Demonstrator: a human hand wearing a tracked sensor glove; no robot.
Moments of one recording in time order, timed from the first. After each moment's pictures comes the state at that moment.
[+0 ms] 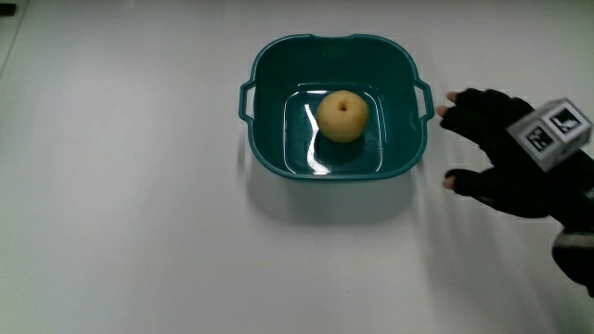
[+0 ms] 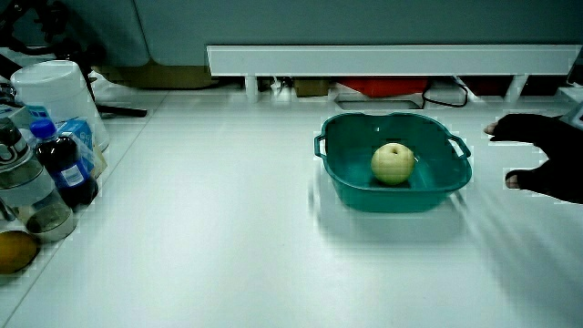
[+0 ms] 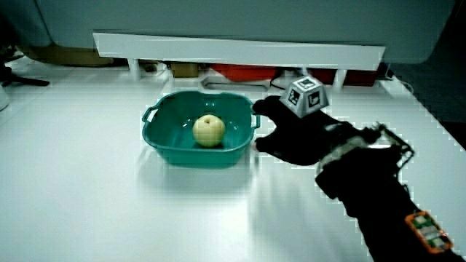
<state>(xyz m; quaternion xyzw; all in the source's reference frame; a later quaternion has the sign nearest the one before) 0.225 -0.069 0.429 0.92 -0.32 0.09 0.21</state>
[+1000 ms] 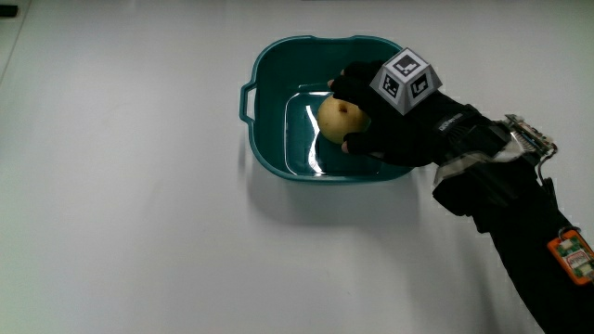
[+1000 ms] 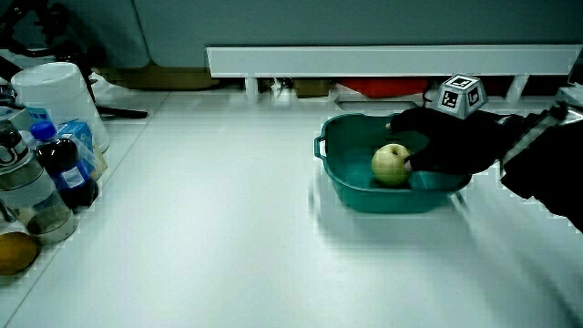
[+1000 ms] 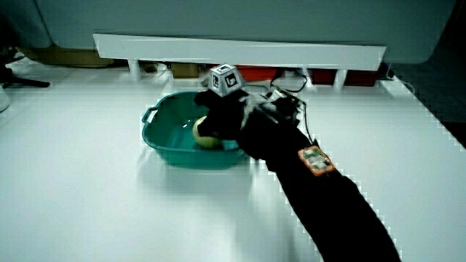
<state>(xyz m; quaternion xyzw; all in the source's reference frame) 0.097 -0.111 0.442 0.92 -0.32 -0.04 0.24</state>
